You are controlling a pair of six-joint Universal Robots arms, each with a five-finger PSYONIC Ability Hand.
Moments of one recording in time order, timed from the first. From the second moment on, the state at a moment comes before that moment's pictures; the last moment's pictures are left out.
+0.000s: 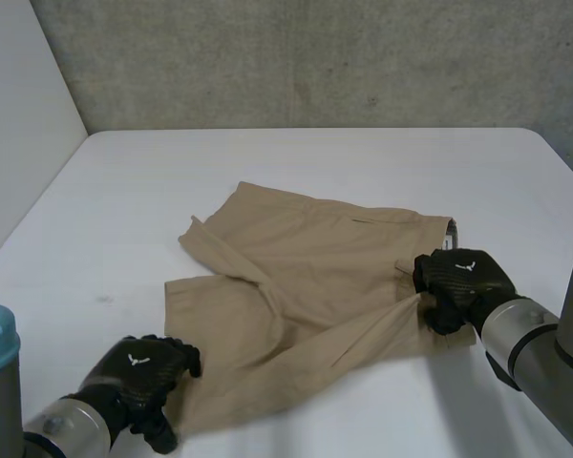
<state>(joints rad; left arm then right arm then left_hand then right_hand) 4.26 -1.60 -2.10 3.04 -1.53 3.32 1.92 -1.36 1.84 -0.03 1.46 2.94 0.49 0.48 0.48 0.47 0.29 0.98 1.18 1.19 1.19 0.99</state>
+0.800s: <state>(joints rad) 4.17 -1.16 -1.89 2.74 -1.61 3.39 1.90 -1.68 1.87 0.36 1.46 2.48 1.13 1.20 1.19 1.19 0.98 0.98 1.18 1.19 1.19 0.99</state>
